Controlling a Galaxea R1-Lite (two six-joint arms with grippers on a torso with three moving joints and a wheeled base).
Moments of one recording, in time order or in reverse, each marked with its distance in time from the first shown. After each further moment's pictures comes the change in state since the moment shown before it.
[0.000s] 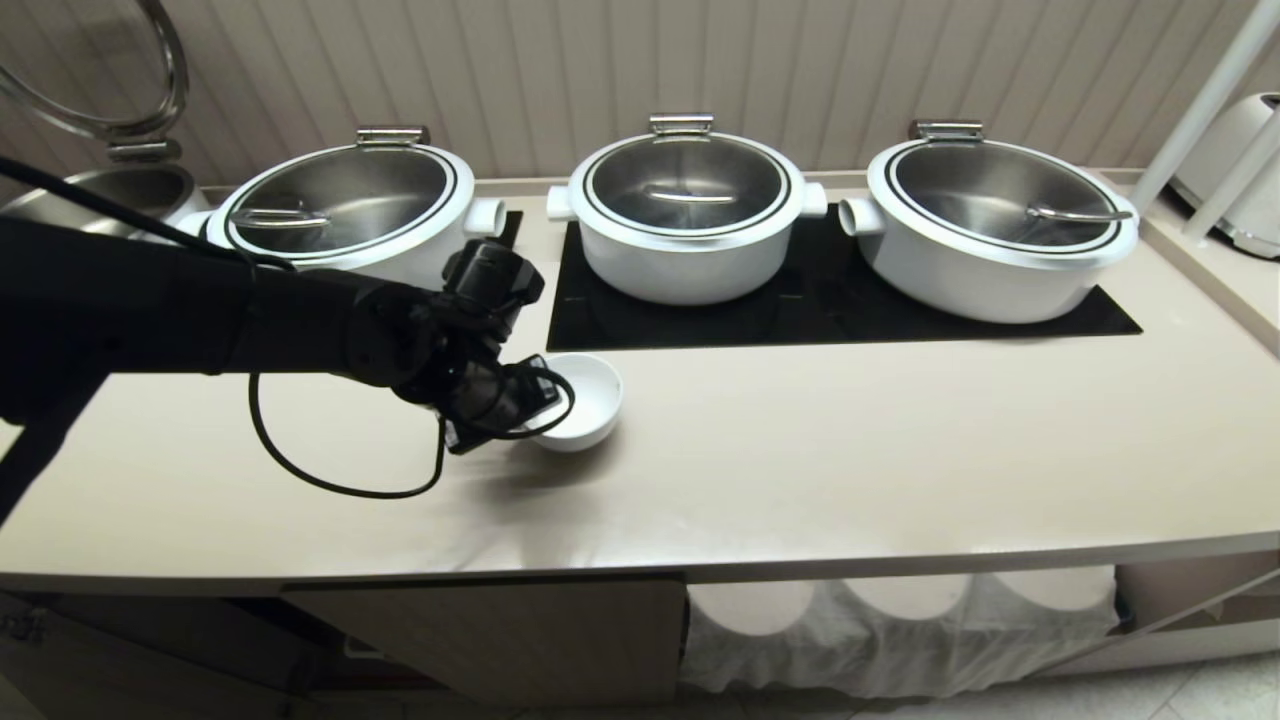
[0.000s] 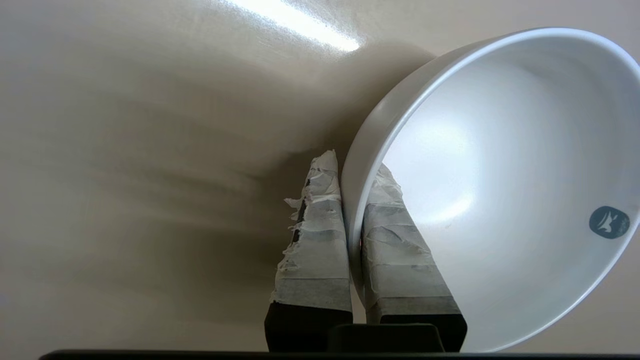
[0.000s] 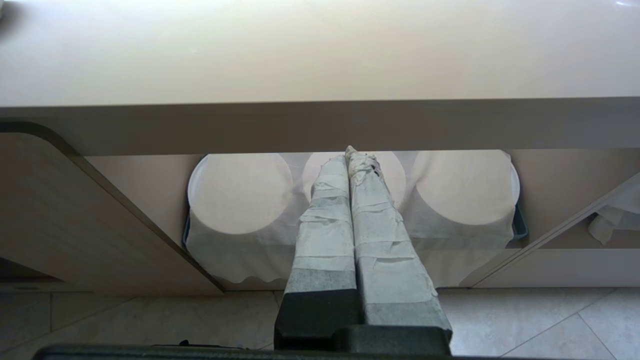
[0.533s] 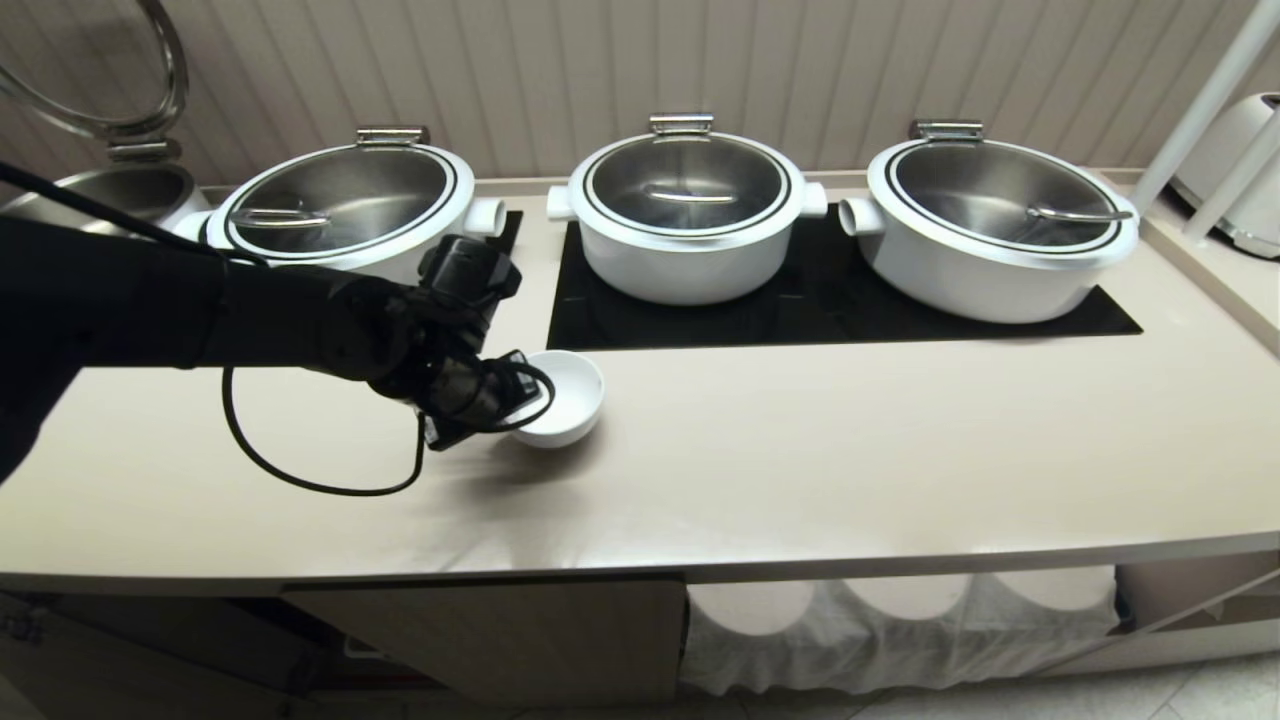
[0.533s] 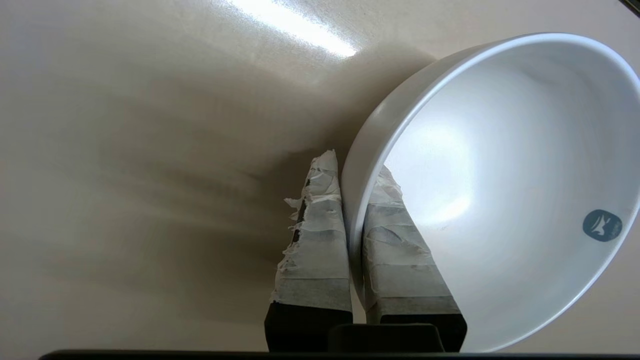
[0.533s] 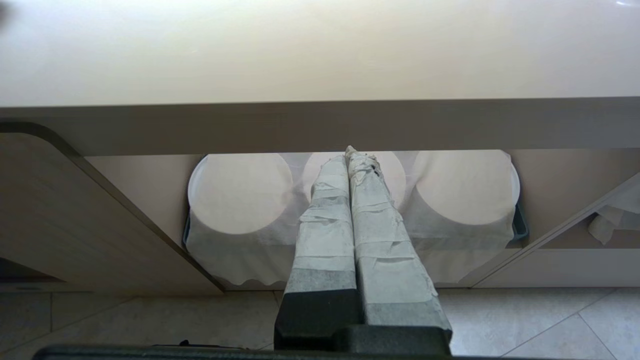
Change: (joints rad) left arm 0.044 -0.017 0.012 0.000 0.000 0.011; right arm 0.000 0.000 0.000 0.000 0.000 0.000
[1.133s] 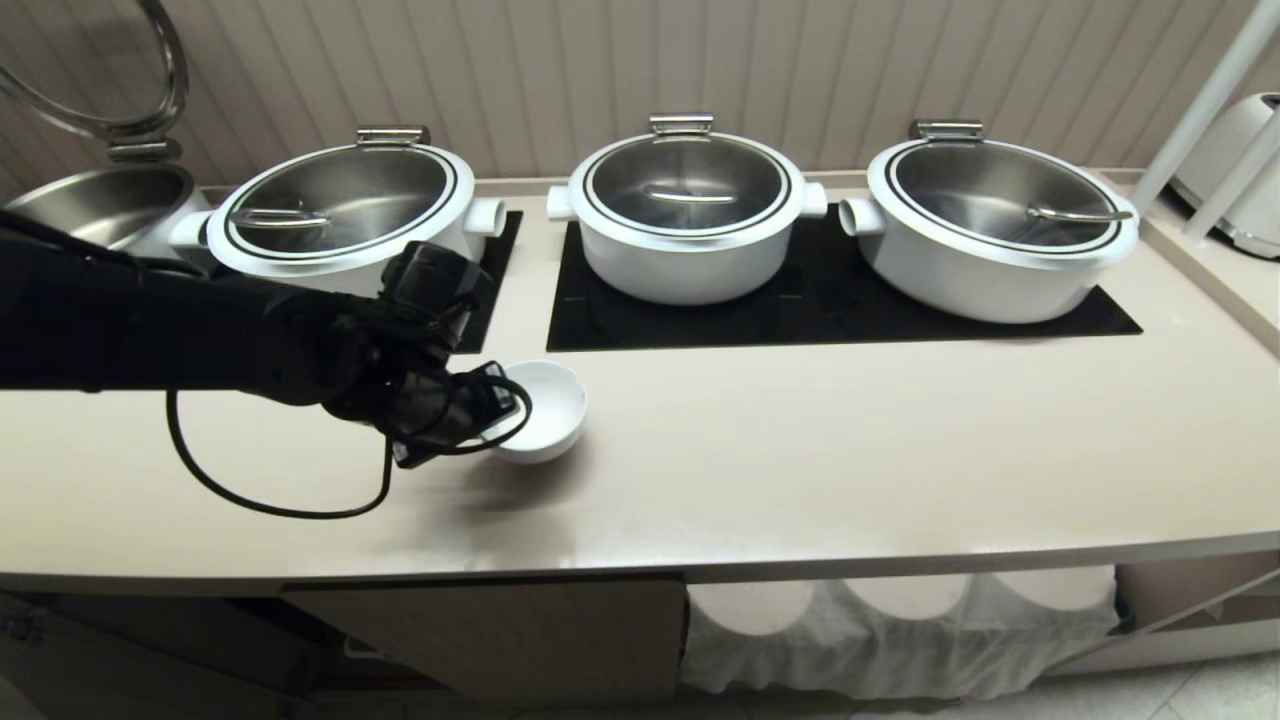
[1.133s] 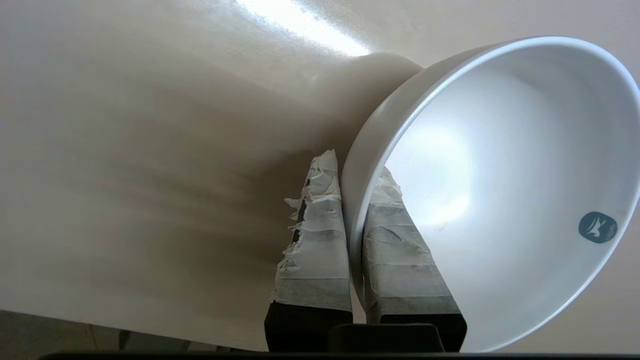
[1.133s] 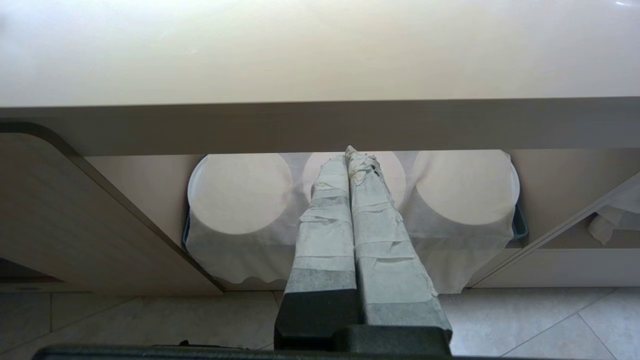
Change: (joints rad) left arm 0.006 -0.097 0.139 -0.046 0.002 0.007; right arm 0.000 0.000 0.000 0.000 0.000 0.000
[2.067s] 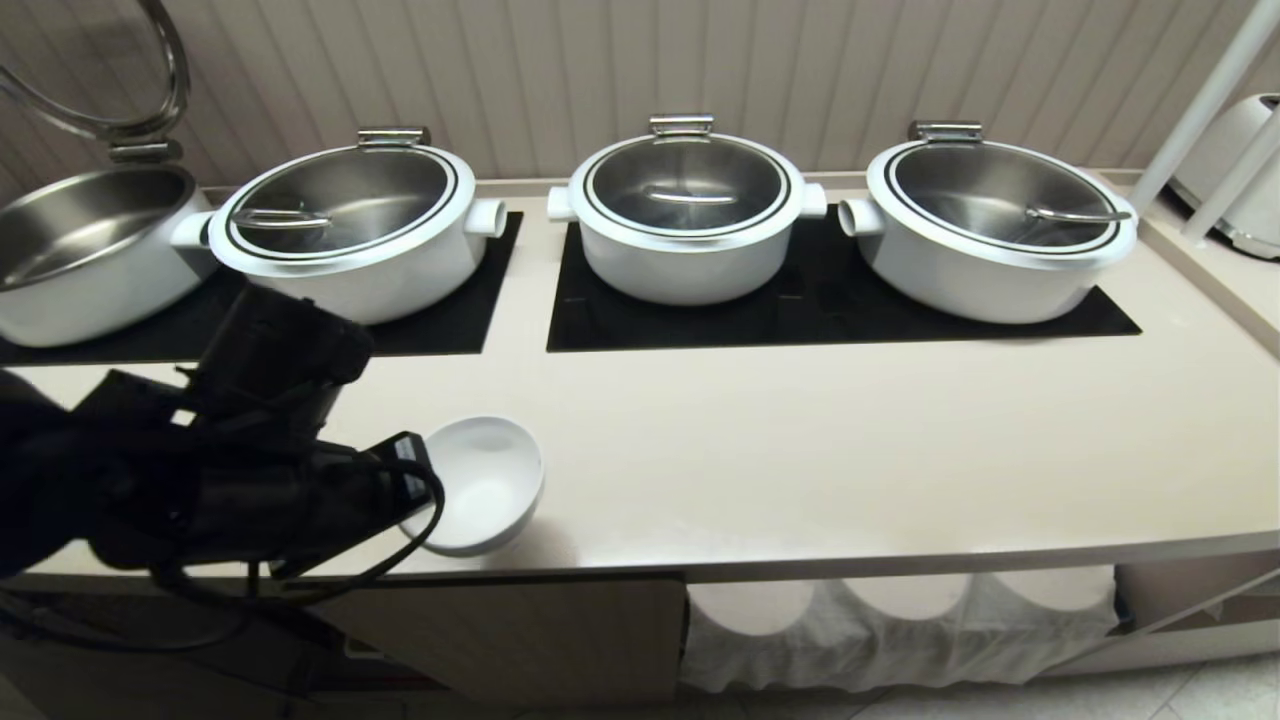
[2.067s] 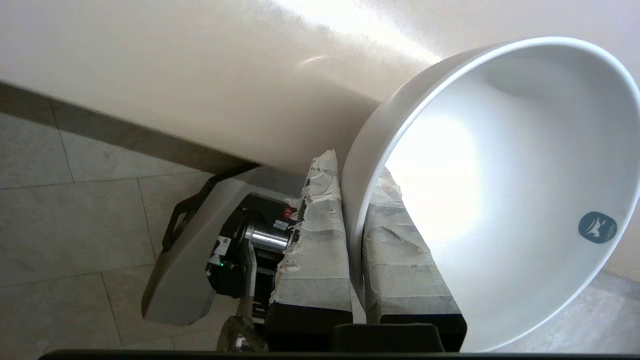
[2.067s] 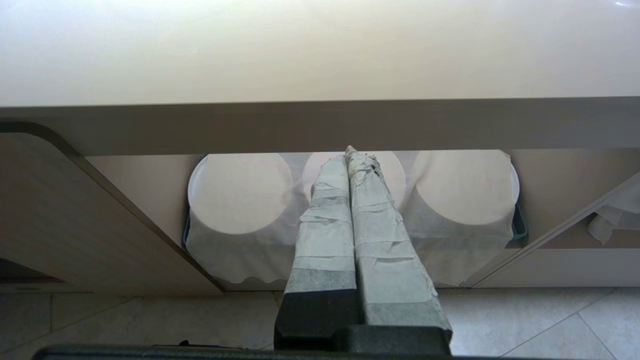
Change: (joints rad) left arm -0.068 -0.370 0.383 -0.010 0.006 -0.028; right arm 0.000 0.000 0.000 0.000 0.000 0.000
